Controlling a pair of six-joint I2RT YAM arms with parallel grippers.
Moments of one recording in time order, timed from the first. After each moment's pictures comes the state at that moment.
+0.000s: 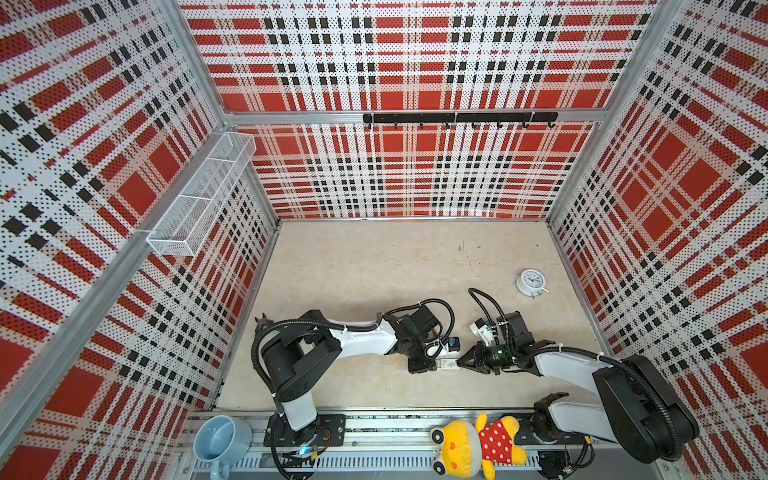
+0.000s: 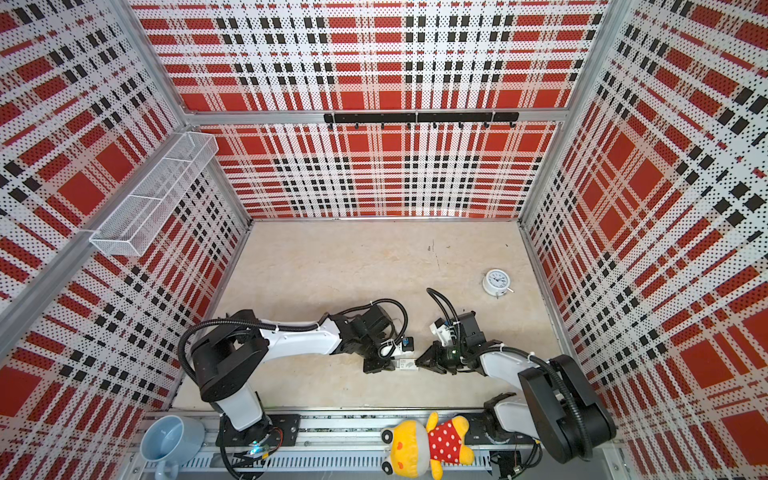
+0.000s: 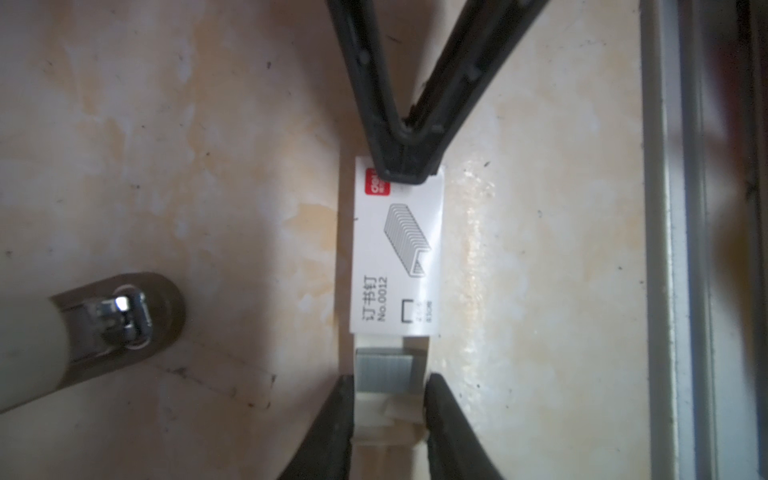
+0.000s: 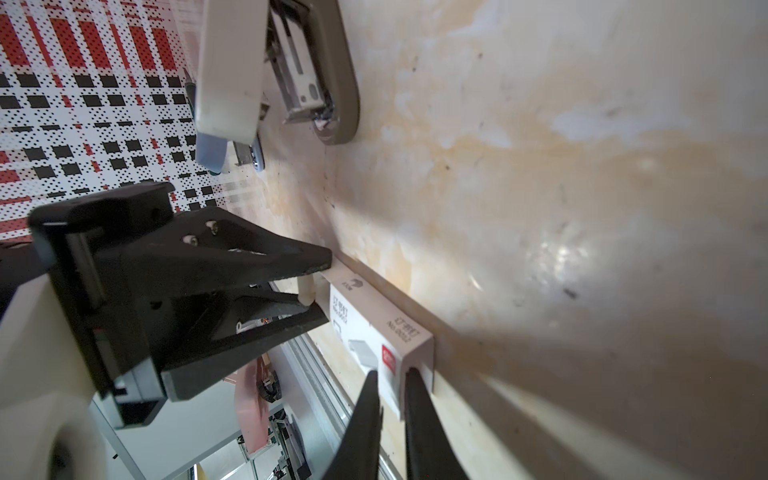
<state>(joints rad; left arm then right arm) -0.97 1.75 0.93 -0.32 0.34 0.49 0.35 1.29 0.29 -0.07 -0.81 0.62</state>
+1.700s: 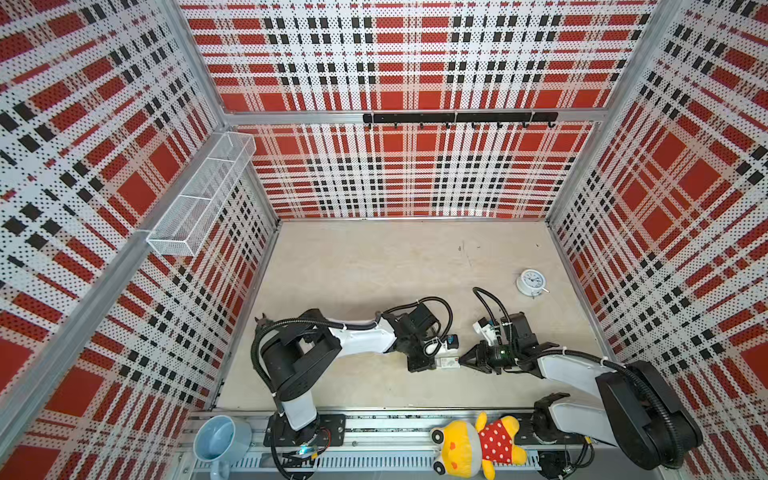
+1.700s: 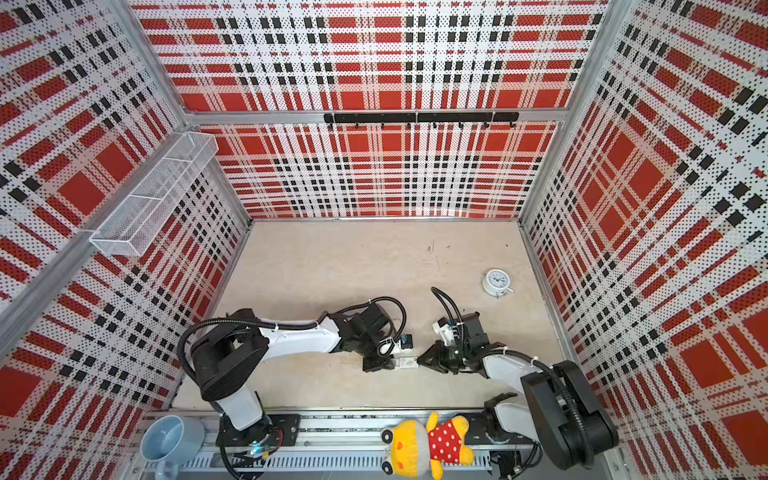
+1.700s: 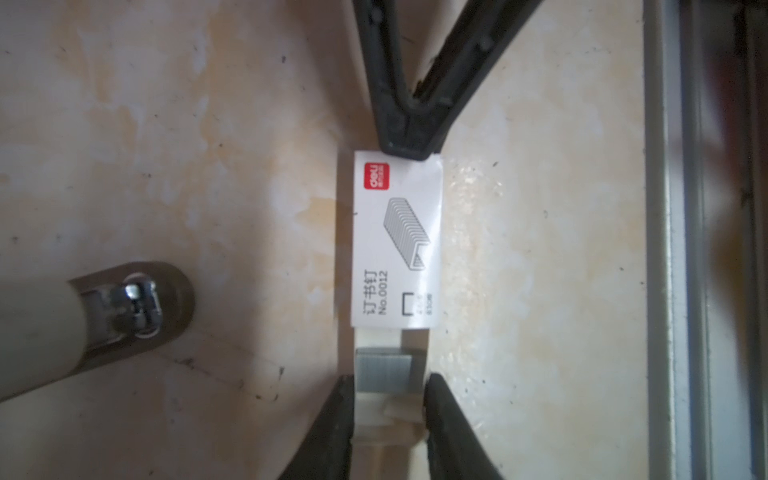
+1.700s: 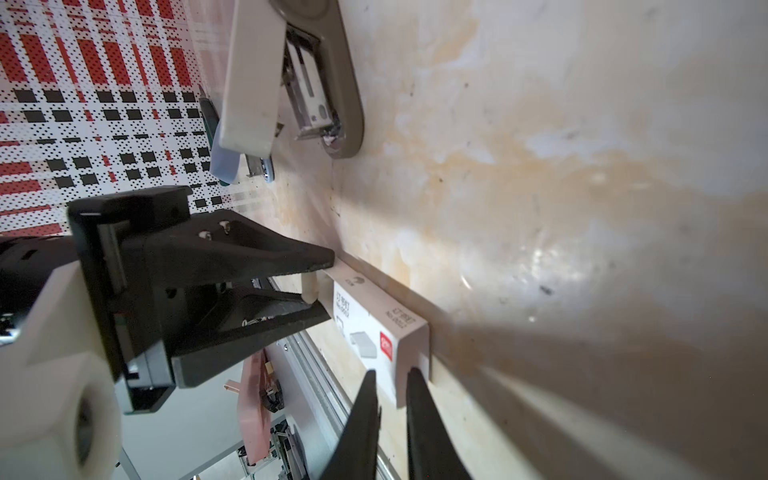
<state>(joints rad) -0.95 1.75 0.93 -0.32 0.36 0.48 0.32 1.26 0.26 -0.04 -0.82 0.62</state>
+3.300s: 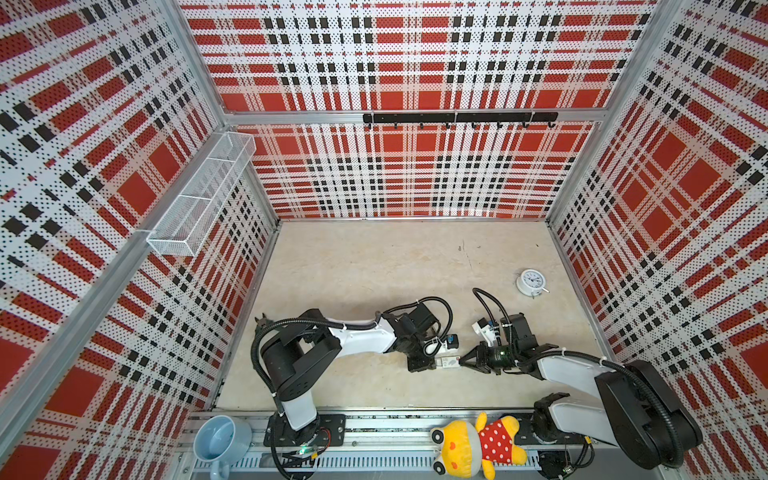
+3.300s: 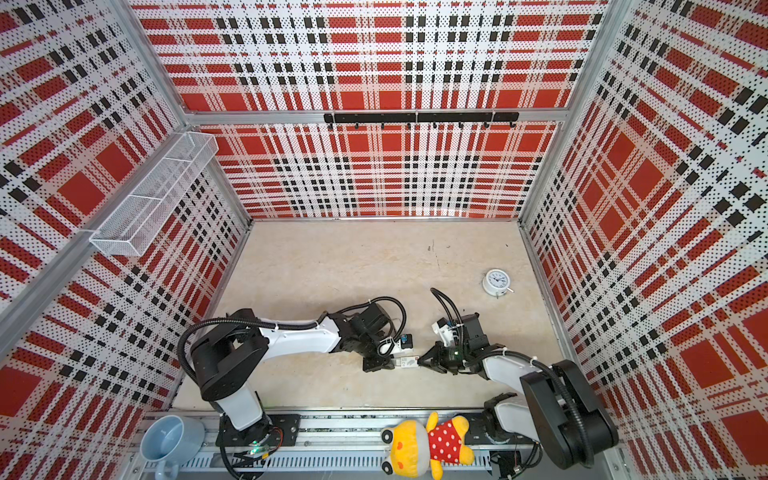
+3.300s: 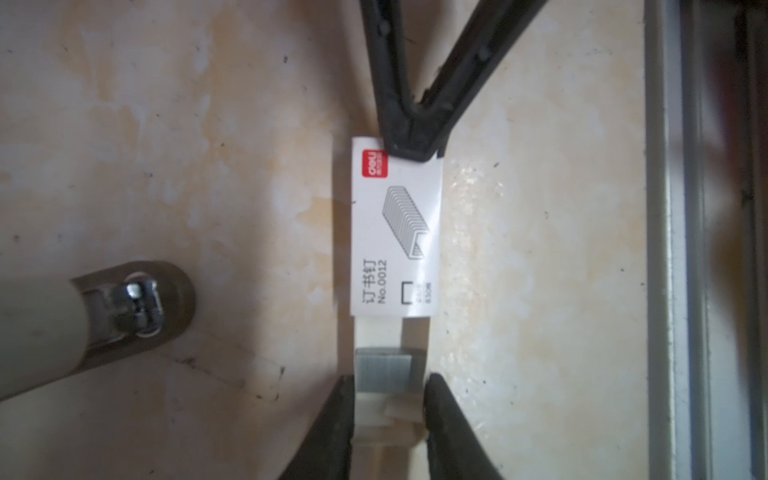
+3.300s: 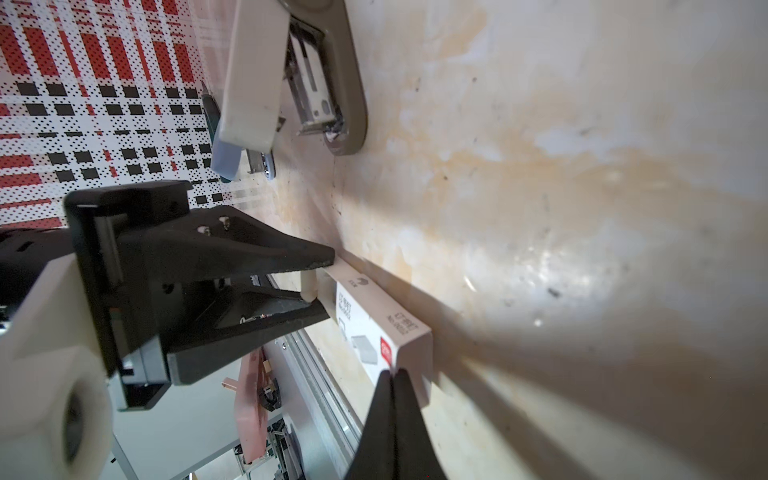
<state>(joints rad) -0.95 1.75 0.93 -0.32 0.36 0.48 0.33 1.22 0.25 -0.03 -0.80 0.62</state>
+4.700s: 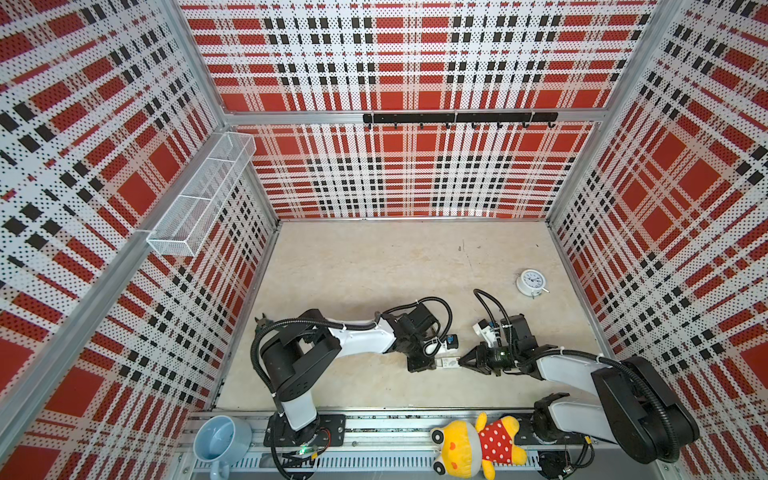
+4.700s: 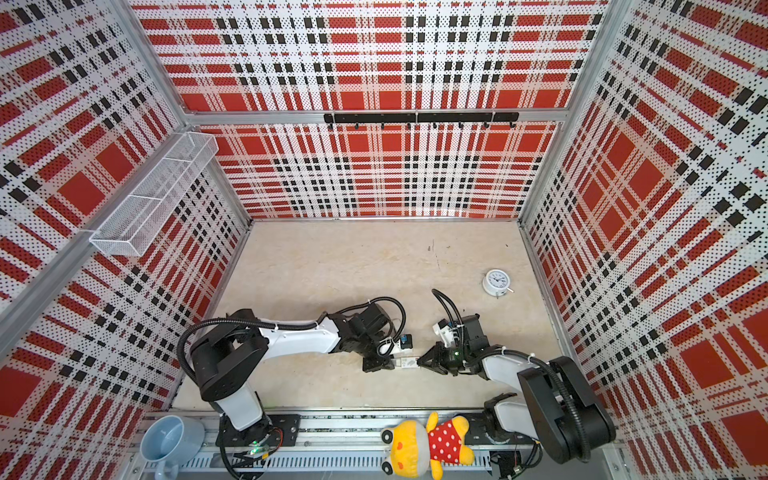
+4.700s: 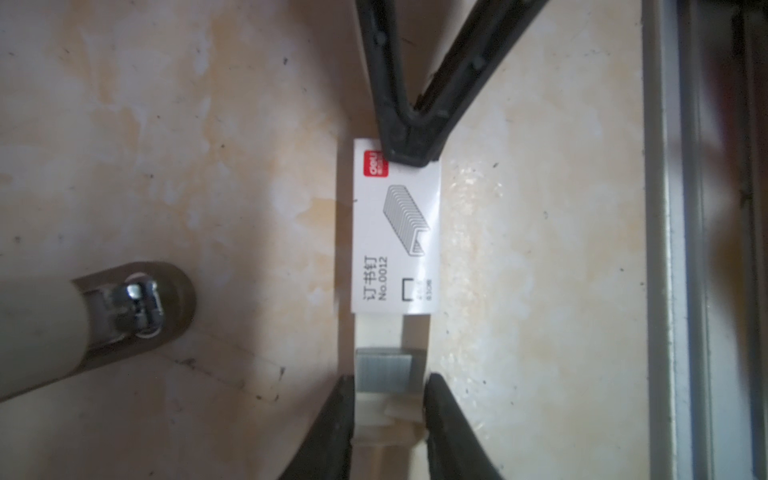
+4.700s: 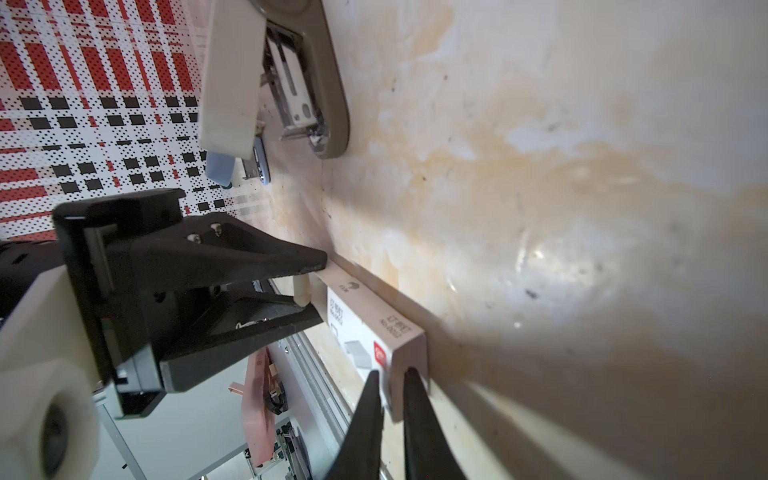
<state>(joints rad) -0.95 1.75 0.92 -0.31 0.37 0.48 0.32 1.28 0.23 0.02 -0.82 0.65</state>
